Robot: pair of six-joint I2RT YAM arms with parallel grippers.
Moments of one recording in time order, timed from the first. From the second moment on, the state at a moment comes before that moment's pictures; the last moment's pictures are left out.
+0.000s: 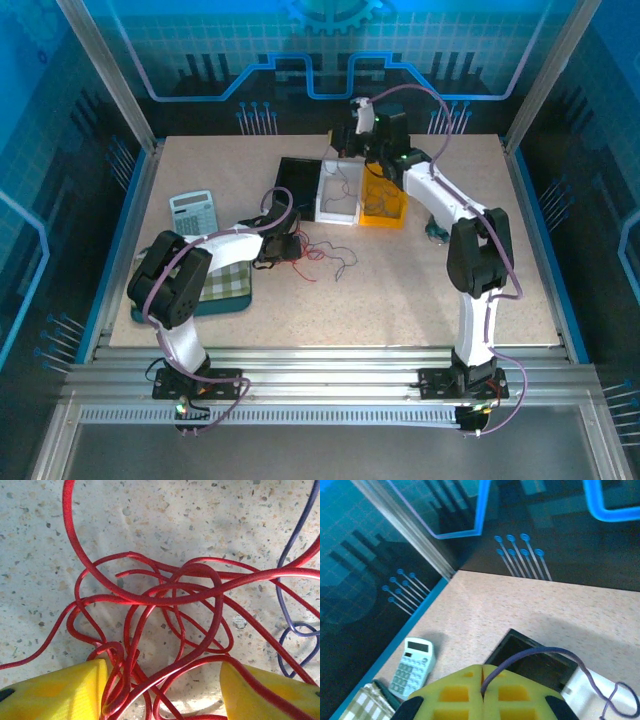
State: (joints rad) left arm -0.46 1.79 1.01 -0.38 -0.13 -0.61; right arm 0.35 2.02 1.74 -0.05 -0.45 0.40
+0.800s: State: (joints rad) left arm -0.46 1.79 1.01 -0.38 -0.13 -0.61; right arm 0.34 2.15 1.74 -0.32 -0.39 0.36
